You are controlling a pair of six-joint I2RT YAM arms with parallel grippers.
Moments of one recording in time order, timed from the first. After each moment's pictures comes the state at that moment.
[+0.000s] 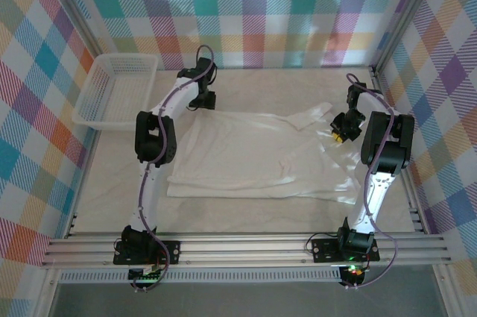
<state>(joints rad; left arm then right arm) -0.29 2.47 2.26 -1.00 -0.16 -0.17 -0.14 2.10 1.54 -0.97 -0.09 0.69</state>
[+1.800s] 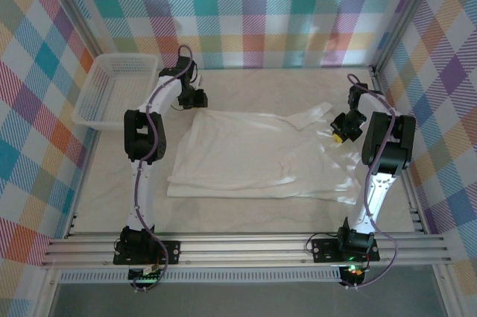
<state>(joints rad) -0.17 2.45 2.21 -0.98 0.19 -0.16 -0.15 2.09 1.52 -0.95 -0.11 0.68</state>
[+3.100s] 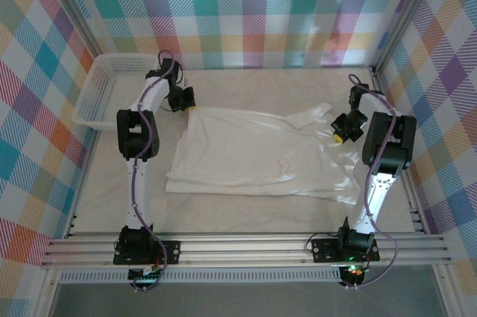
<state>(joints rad) -0.06 2.50 2.23 -0.96 0.32 -0.36 -0.16 2.09 1.52 -0.97 -0.12 0.66</state>
